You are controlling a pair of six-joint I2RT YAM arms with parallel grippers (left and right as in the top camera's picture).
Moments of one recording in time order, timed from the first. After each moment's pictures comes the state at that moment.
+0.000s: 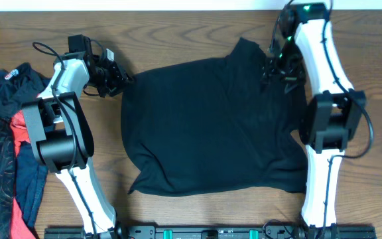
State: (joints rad) left arm 0.18 2.21 1.58 -0.73 0.58 -0.29; right arm 0.09 2.44 2.32 -1.70 -0.14 0.10
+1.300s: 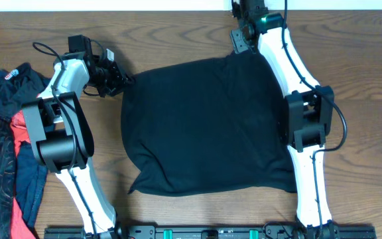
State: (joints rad) left arm 0.18 2.21 1.58 -0.72 0.58 -0.29; right arm 0.26 2.55 2.34 -0.86 0.16 -0.11
